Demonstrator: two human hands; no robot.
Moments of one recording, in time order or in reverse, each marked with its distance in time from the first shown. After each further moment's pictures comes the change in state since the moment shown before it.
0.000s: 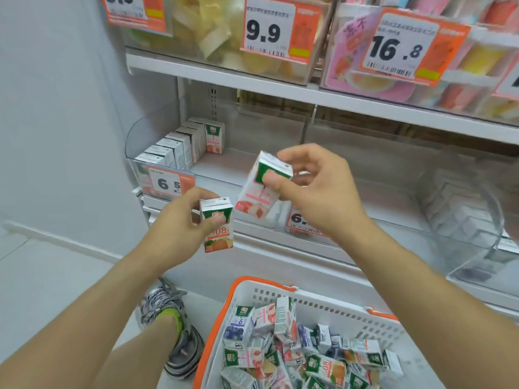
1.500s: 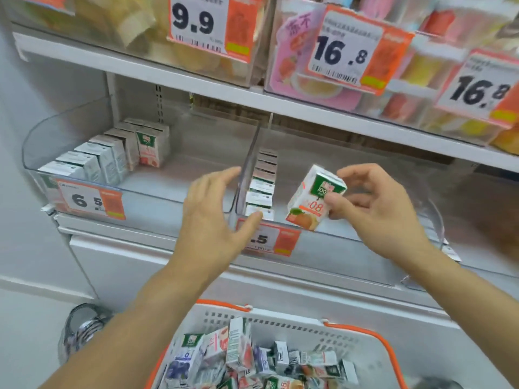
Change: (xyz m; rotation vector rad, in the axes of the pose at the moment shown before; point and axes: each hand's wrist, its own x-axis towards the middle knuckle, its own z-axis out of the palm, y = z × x) left_hand 0.034 0.069 0.109 0.039 0.164 0.347; right_hand 0.007 0.072 -0.137 -0.163 0.121 -0.044
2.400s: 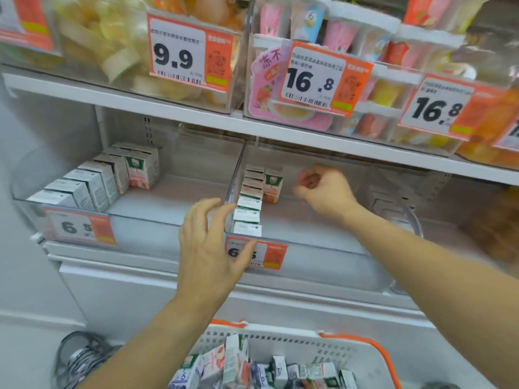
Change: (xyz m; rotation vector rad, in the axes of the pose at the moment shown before) left_hand -0.010 -0.013 0.030 0.210 0.184 0.196; right_hand 0.089 0.037 0.024 -0.305 0.035 0.195
